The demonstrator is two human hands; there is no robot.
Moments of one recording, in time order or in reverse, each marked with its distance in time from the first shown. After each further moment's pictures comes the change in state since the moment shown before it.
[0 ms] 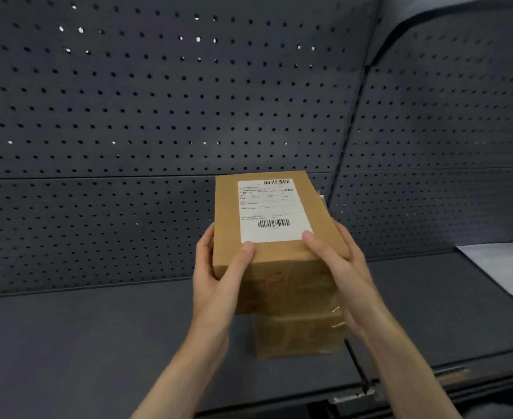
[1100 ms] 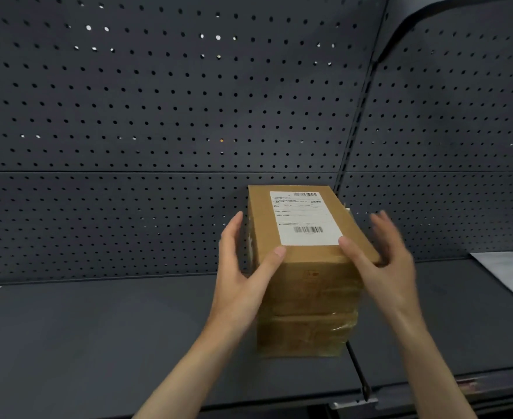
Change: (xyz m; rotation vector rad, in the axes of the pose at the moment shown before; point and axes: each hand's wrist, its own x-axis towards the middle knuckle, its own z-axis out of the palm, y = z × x) left_hand 0.004 -0.017 0.017 0.245 -0.154 0.183; right_hand 0.016 0.008 -0.055 -0.459 0.215 -0.249
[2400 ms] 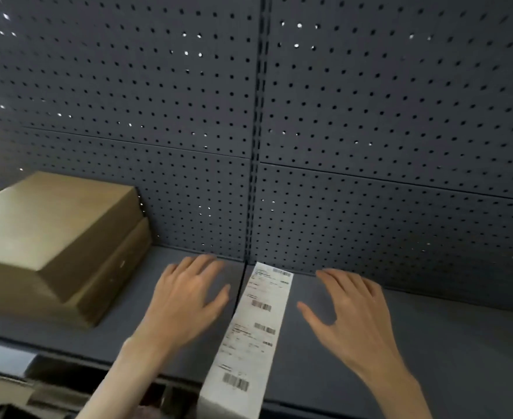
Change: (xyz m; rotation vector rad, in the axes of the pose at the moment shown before) left_hand -0.014 -0.040 -0.723 1.419 0.001 0.151; right_hand -0.248 -0.206 0.568 -0.861 -0.323 -0.594
